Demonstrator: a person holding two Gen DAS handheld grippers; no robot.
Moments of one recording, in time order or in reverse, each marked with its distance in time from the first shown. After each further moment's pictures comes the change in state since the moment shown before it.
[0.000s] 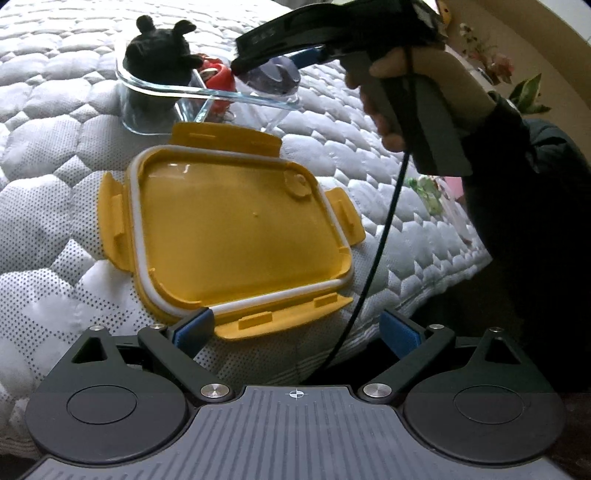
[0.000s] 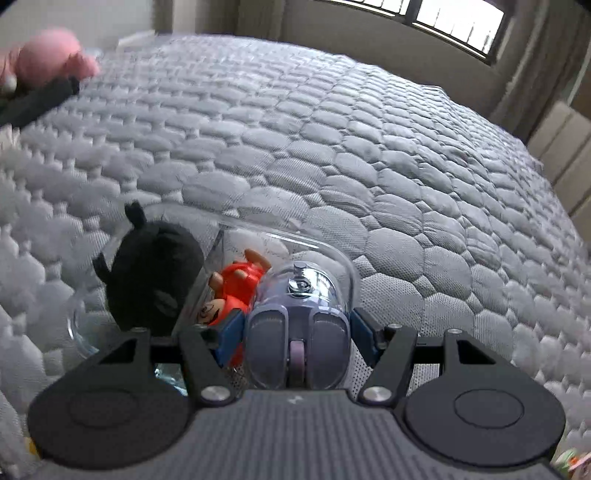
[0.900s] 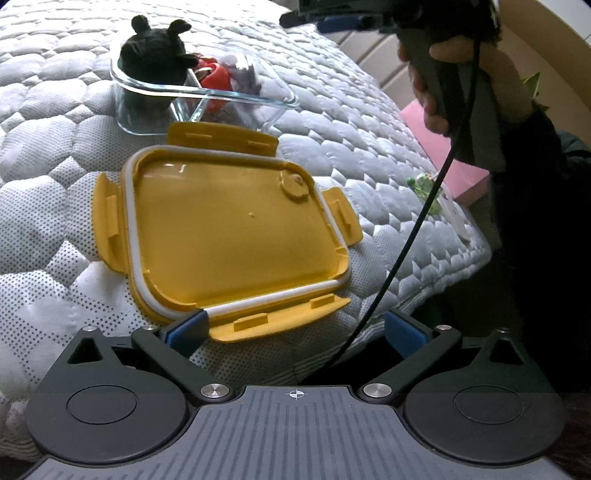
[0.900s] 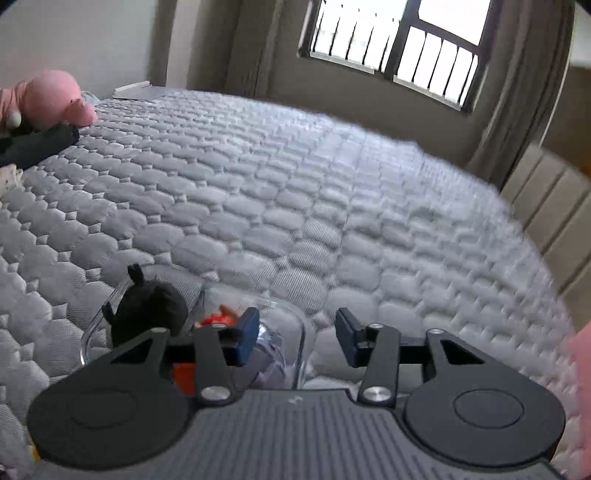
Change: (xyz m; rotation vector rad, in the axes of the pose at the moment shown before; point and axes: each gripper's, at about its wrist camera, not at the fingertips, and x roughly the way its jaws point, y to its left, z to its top) left arm 0.002 -0.002 0.001 0.007 0.000 -0.004; right arm -0.056 -0.031 0.003 0.042 -0.181 0.000
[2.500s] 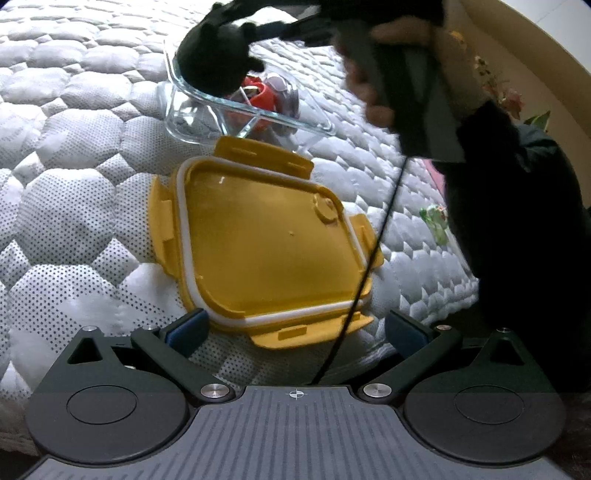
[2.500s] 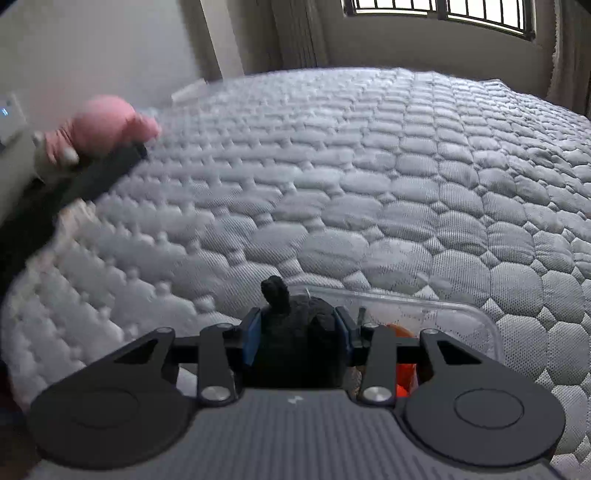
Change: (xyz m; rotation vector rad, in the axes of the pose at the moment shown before) left arm -0.019 0.030 -0.002 -0.092 -0.064 -0.016; right arm 0.053 0.052 0.029 0.157 0.082 0.345
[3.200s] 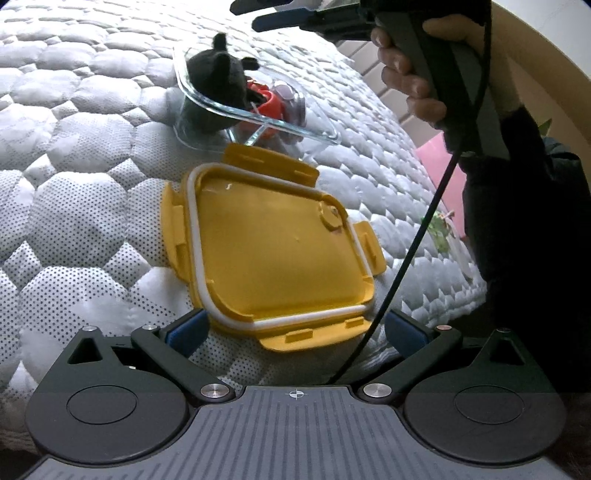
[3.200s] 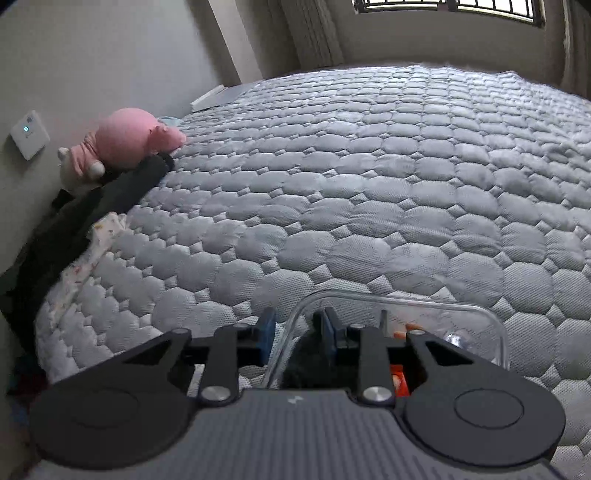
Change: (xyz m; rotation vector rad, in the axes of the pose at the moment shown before) left arm -0.005 0.003 0.003 -0.023 -0.015 0.005; right arm -0.018 0.006 0.016 0.003 0.013 0.041
